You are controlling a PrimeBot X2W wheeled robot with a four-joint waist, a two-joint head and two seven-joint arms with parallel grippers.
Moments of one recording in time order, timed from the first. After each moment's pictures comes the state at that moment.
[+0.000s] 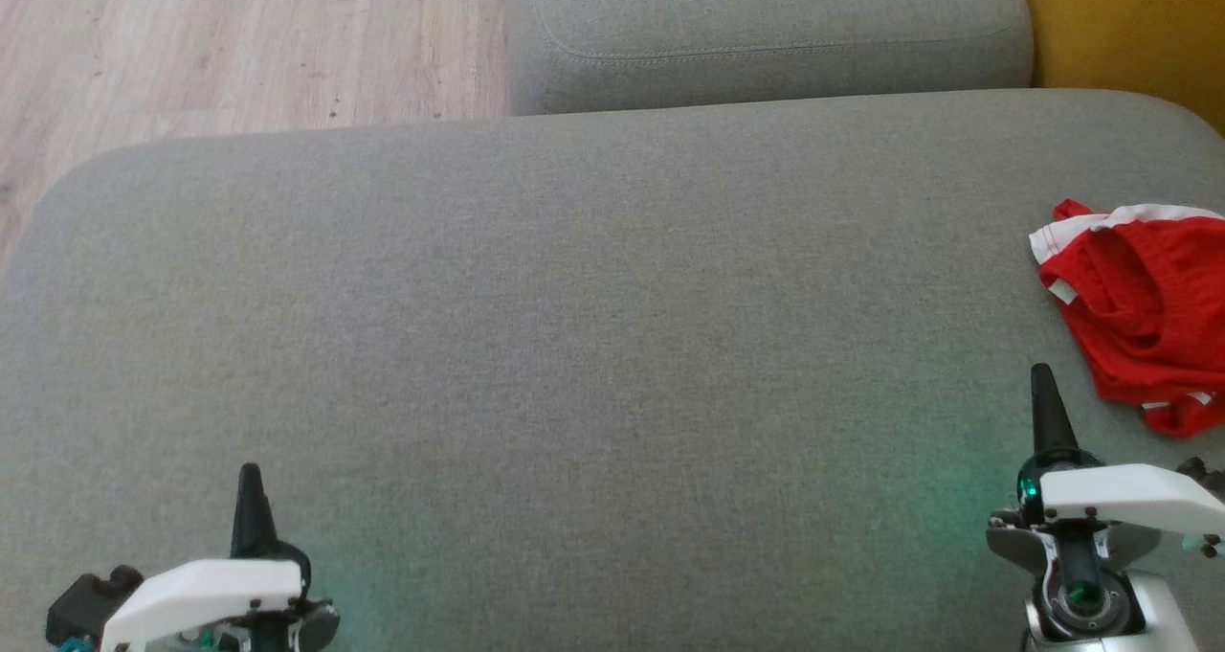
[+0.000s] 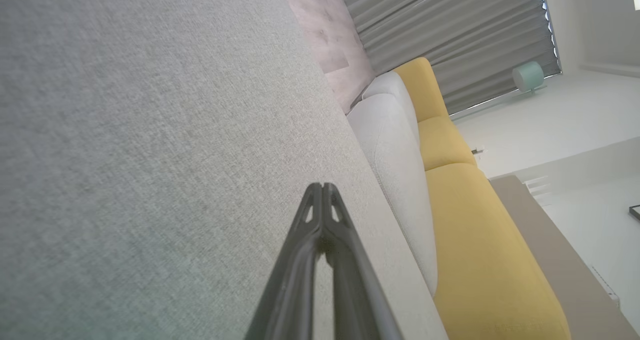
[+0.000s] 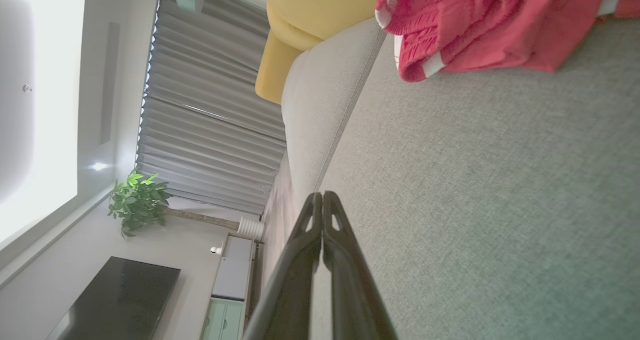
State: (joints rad) left arm -0.03 0.04 0.03 0.33 -1.16 -0.08 0.00; right arm -0.11 -0.05 -0.07 0.39 1.20 0.13 0.00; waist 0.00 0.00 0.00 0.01
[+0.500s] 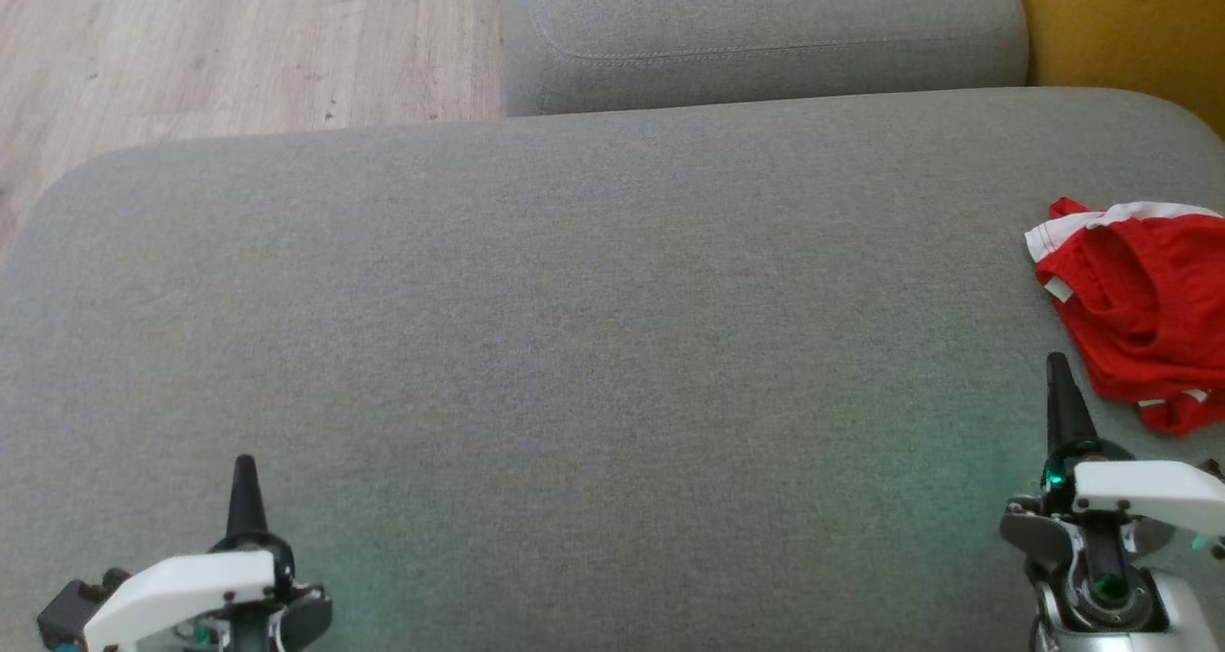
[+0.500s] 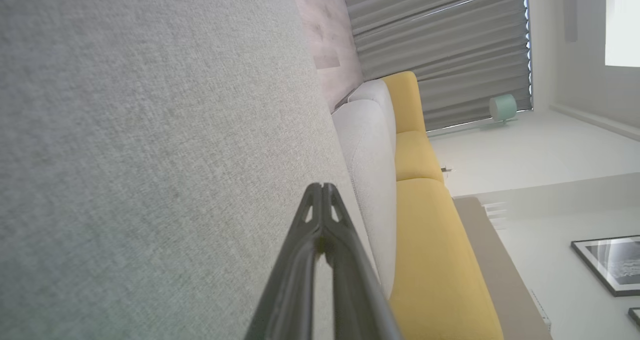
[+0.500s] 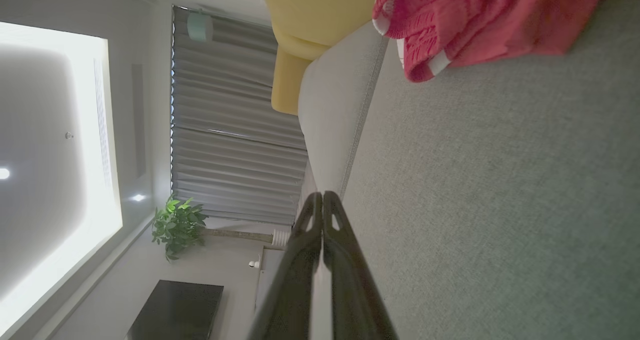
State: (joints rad) left arm -0.04 0.04 0.05 0.31 -1.34 -0.10 0.05; right arm -0.11 -0.05 -0.09 0.35 1.36 0.13 0.05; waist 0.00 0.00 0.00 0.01
